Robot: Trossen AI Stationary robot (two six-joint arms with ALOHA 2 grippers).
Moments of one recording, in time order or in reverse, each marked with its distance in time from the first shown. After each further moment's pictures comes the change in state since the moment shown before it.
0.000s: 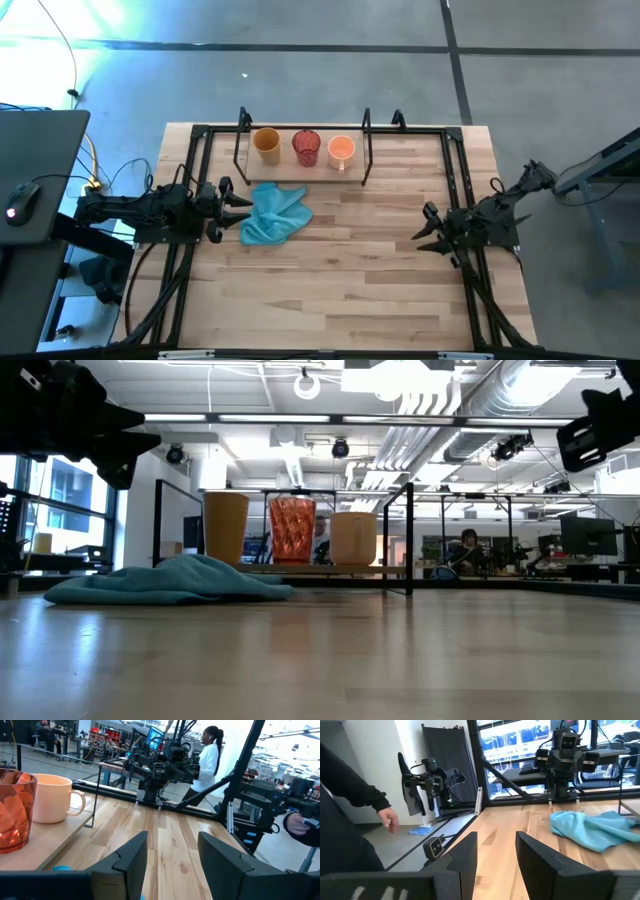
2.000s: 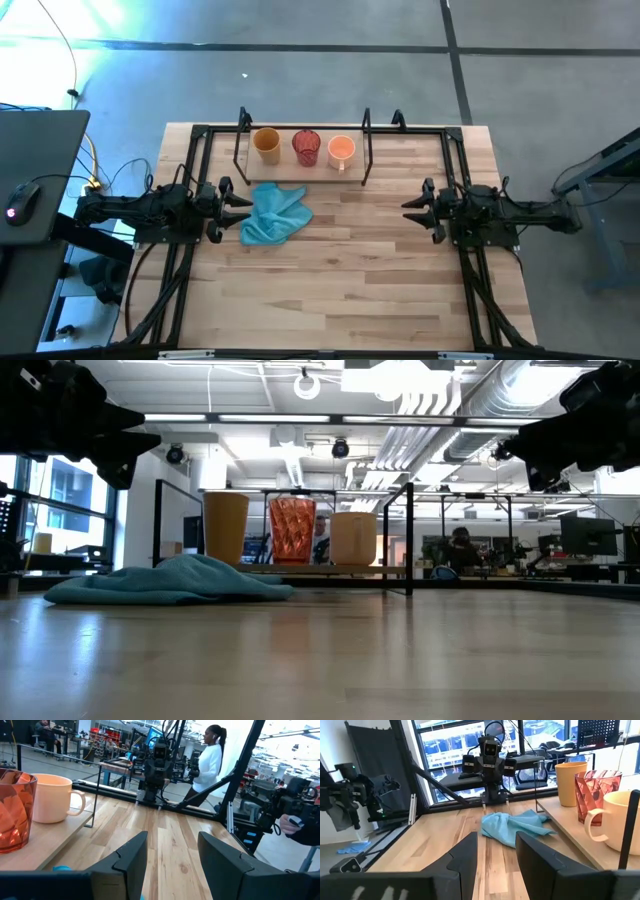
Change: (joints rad) left arm 0.000 0.000 0.000 0.000 0.000 0.000; right arm -0.612 0.002 -0.001 -0.031 -0.301 -0.008
